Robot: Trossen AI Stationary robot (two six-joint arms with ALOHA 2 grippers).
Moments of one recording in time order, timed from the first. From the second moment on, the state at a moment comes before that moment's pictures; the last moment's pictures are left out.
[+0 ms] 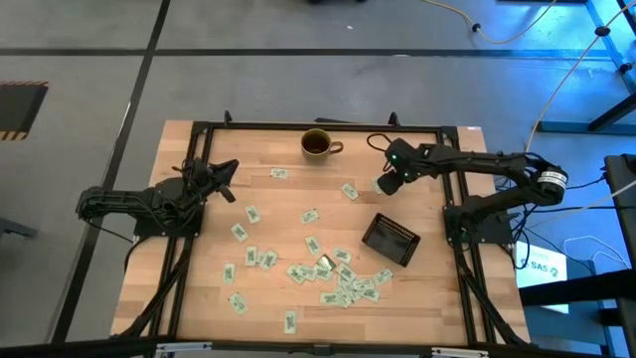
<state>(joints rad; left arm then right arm) -0.01 0.00 0.02 0.03 -0.82 -0.24 -0.51 1.33 0.70 -0.59 0.11 0.41</state>
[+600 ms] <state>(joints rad) -0.01 0.00 0.02 0.03 -0.82 -0.24 -0.52 1.50 0.69 -0.55 0.12 0.46</state>
